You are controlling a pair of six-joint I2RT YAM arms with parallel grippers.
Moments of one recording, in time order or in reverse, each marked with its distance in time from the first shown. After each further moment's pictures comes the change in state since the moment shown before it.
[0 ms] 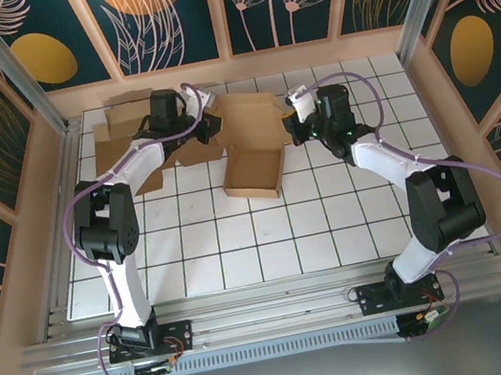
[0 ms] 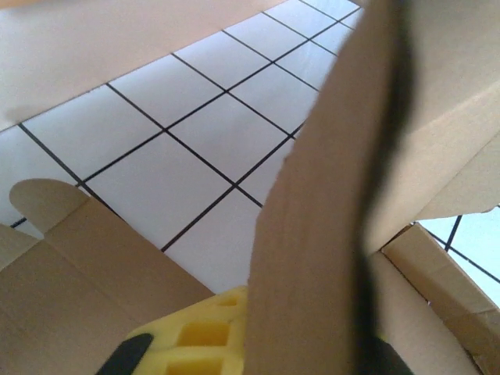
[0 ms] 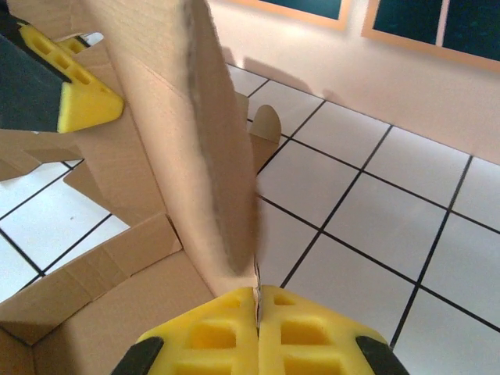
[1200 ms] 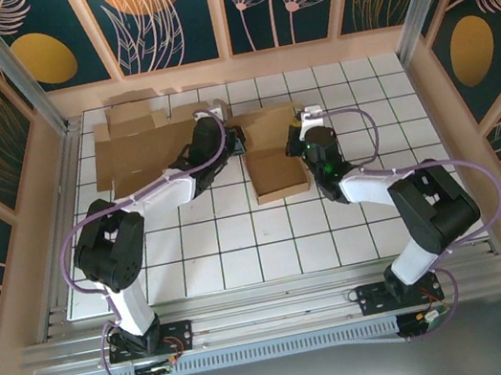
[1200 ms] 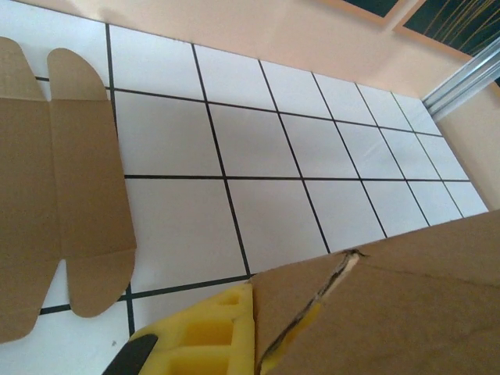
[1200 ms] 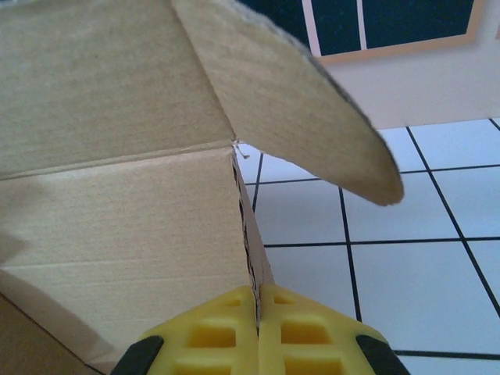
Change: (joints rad) left arm -0.317 -0.194 -0.331 0.274 -0.665 -0.720; right arm 0.177 0.002 -0.338 0.554 0.605 0.395
